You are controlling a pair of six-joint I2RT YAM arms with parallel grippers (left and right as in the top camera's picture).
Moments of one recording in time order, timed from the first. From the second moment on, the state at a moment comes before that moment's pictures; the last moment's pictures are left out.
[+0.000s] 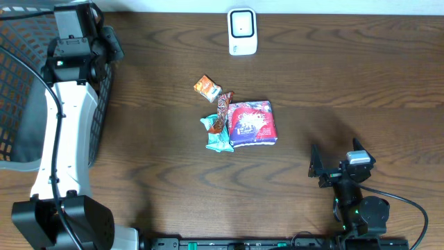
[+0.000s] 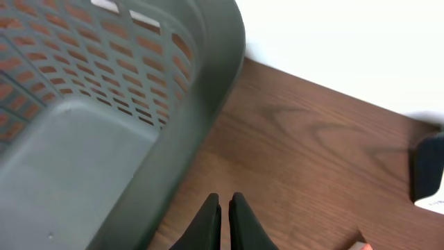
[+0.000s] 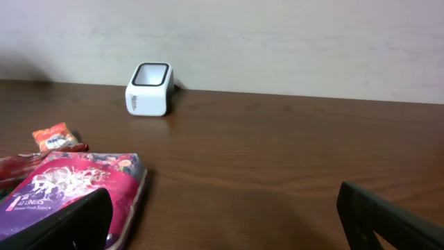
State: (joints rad) left arm 0.09 1.63 1.55 -0.62 -0.09 -0.24; right arm 0.02 0.01 0.01 -0.06 -0.12 -0.01
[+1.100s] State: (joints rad) left arm 0.10 1.42 1.55 -0.64 0.03 -0.23; right arm 0.02 0.01 0.01 -0.06 -0.12 -0.01
